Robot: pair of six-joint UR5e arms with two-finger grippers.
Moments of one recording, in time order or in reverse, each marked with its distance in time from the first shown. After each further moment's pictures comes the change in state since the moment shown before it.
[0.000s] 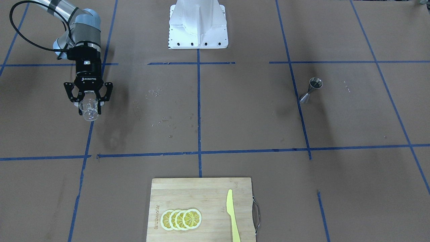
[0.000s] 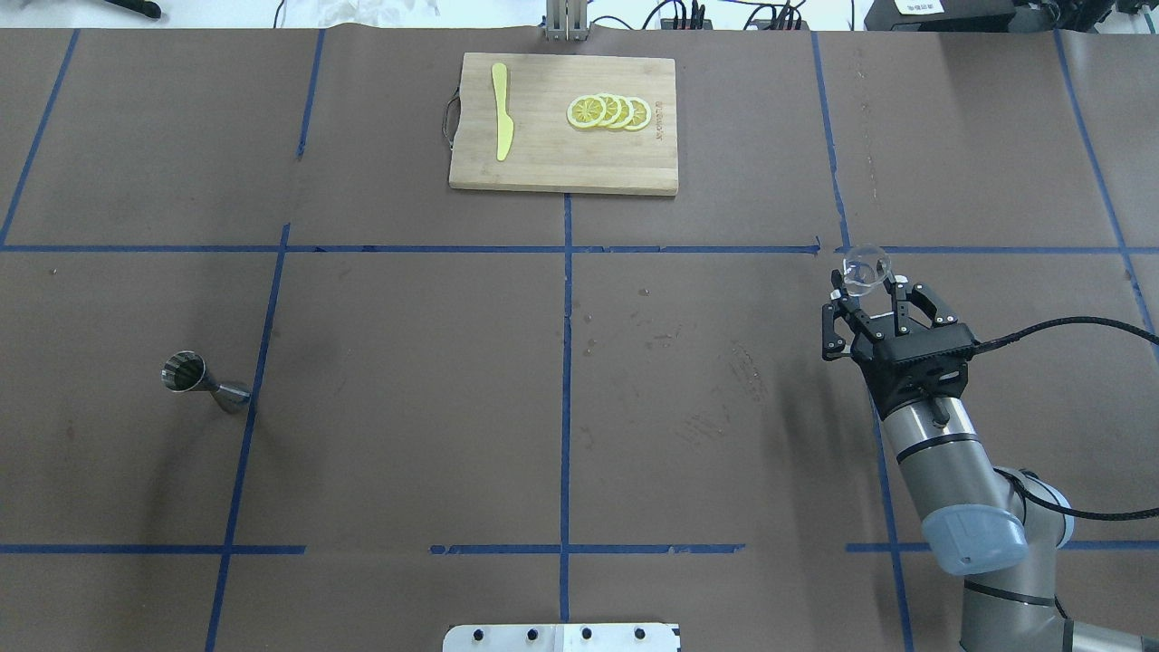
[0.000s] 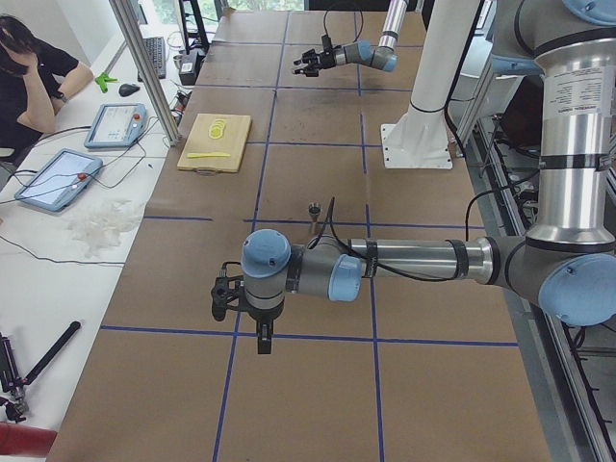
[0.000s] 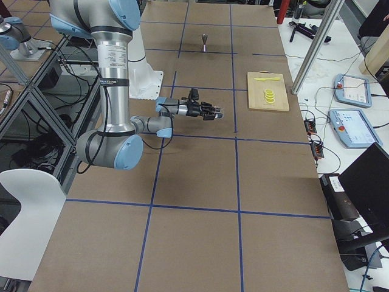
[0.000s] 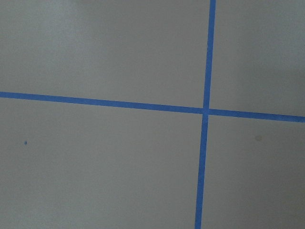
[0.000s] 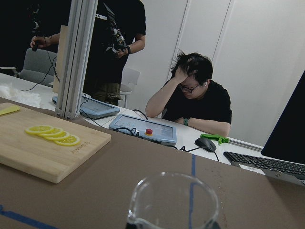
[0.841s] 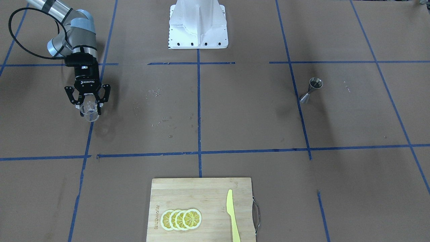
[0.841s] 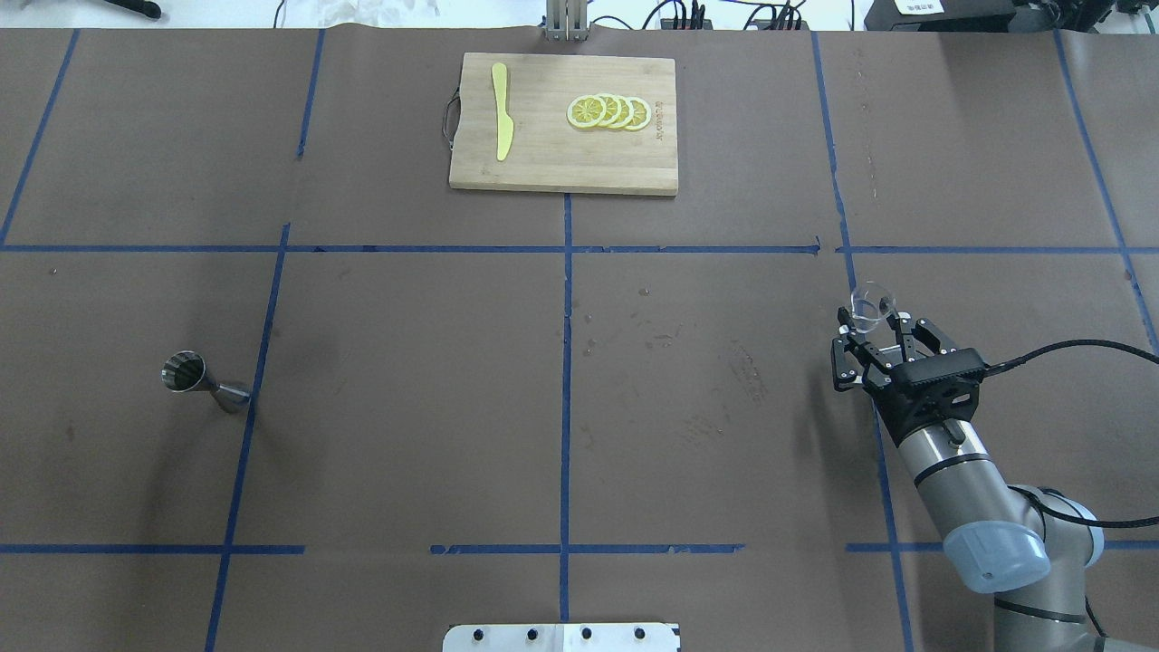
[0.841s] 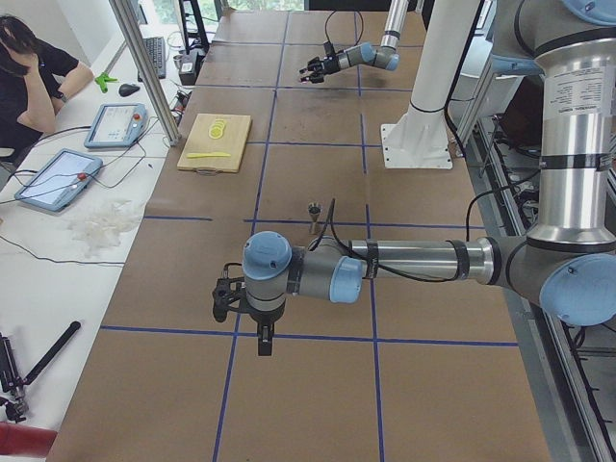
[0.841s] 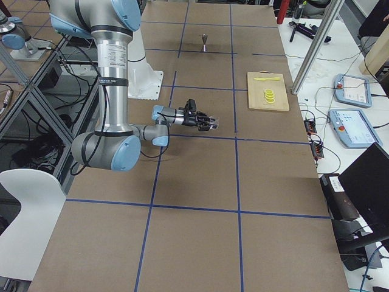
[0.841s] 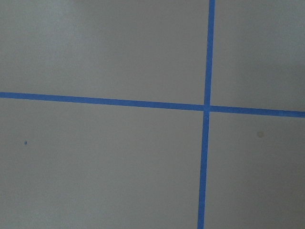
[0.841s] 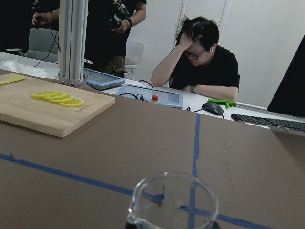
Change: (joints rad) left arm 0.001 0.003 0.004 -0.002 0.000 0.019; right arm -0.032 -0.068 -0.024 -0.033 0.085 0.184
